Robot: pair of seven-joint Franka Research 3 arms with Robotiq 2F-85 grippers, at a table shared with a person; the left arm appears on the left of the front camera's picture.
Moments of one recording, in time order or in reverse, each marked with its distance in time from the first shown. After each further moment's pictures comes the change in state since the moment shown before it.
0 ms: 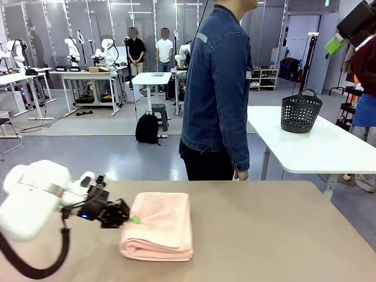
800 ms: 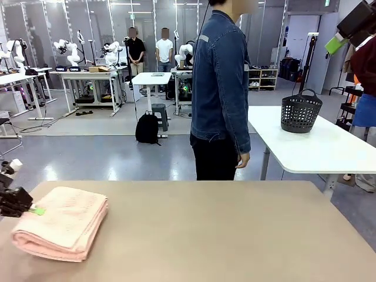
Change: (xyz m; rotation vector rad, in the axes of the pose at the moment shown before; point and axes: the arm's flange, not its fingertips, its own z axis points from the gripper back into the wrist) left arm 0.013 0.114 0.239 0.110 0.033 -0.005; right arm 0.000 0.000 0.000 0.000 -0.001 0.000
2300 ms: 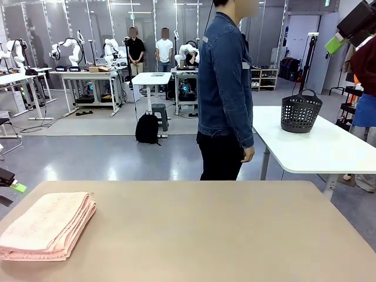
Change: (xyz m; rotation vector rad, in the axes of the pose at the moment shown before) left arm 0.018 -0.014 0.064 0.111 -0.047 -0.021; right arm 0.000 0.000 0.000 0.000 0.000 0.000
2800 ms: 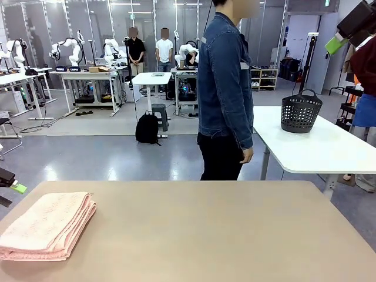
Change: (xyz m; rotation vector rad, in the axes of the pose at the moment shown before) left arm -0.004 -0.002 -0.002 0.014 -0.001 0.011; right arm 0.000 0.000 0.000 0.000 0.000 0.000
